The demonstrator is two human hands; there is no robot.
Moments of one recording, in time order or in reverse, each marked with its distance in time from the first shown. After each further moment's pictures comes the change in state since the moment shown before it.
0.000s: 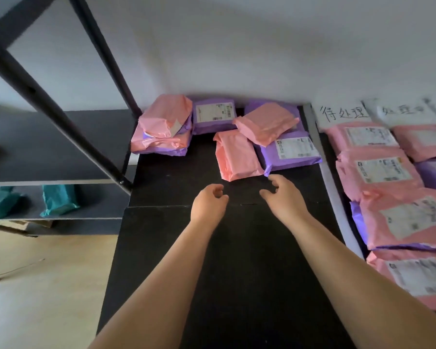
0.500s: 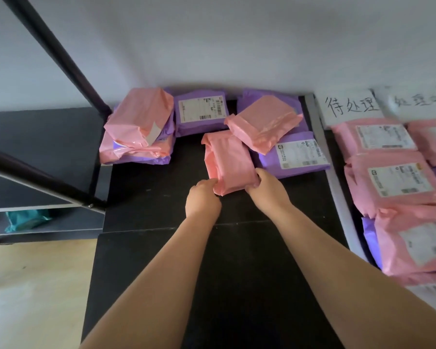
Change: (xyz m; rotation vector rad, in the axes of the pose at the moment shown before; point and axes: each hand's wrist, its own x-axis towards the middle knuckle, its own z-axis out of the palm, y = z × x) left_hand 0.110 0.008 0.025 0.353 -0.086 0.073; right_hand 0.096 -0.024 0.029 -0.105 -0.088 0.066
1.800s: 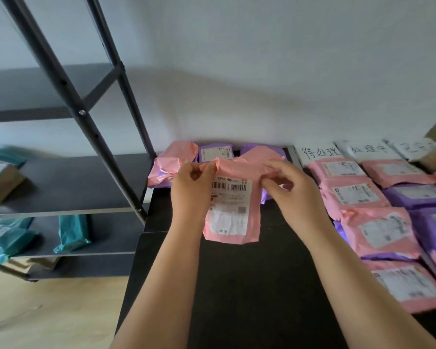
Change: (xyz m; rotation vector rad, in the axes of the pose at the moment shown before) left_hand -0.231 0.044 -0.130 -0.807 0.504 0.201; right_hand -0.256 -0.022 -0.104 0.439 0.393 -0.637
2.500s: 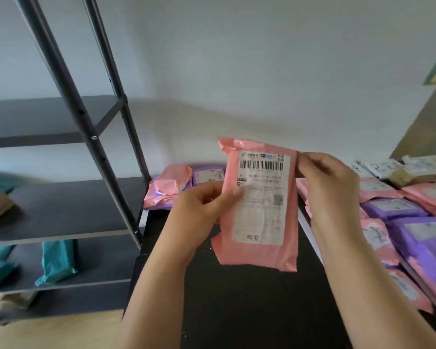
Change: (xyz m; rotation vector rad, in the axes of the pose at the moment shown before) left_hand -0.063 0.056 -0.067 -0.132 -0.591 0.081; right_hand -0.020 -0.080 -0.034 0.265 0.458 0.072
